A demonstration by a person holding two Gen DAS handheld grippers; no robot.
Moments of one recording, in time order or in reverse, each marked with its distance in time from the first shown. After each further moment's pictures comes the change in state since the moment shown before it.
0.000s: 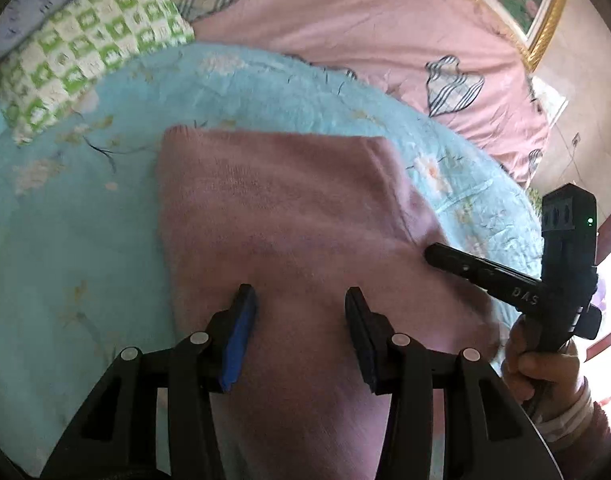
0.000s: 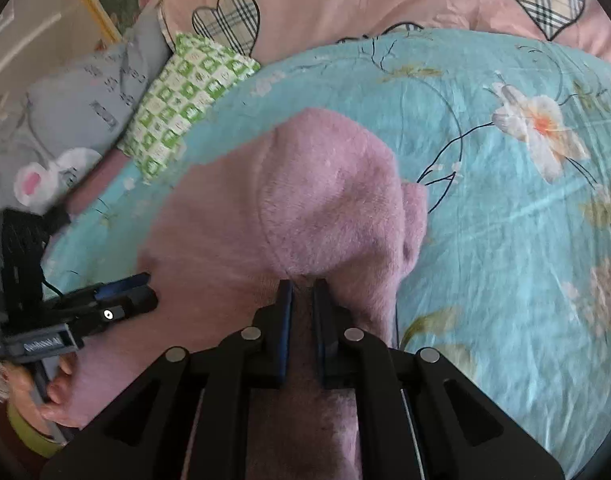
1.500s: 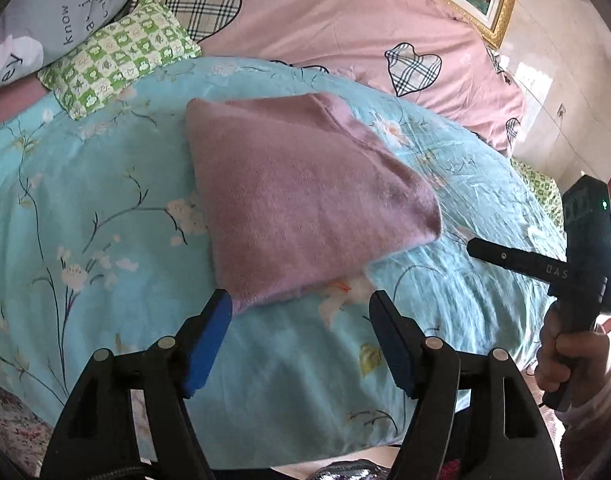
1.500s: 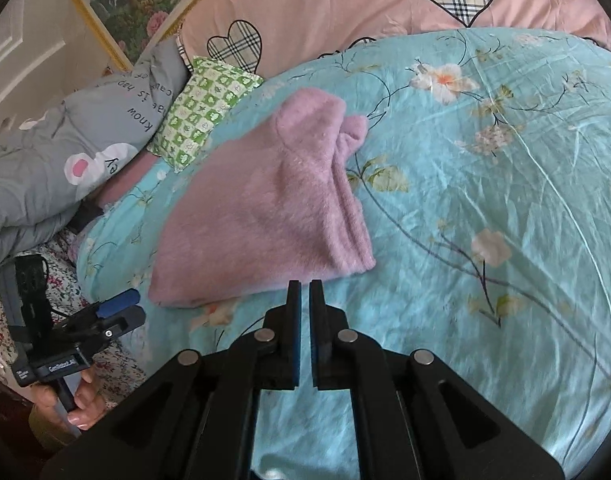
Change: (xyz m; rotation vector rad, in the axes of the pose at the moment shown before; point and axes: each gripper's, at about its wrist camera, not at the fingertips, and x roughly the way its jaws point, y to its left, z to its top) left arm -0.092 -0.049 -0.134 0.067 -0.051 0.062; right arm -0.121 0.024 -0.131 0.090 -0.061 -0.013
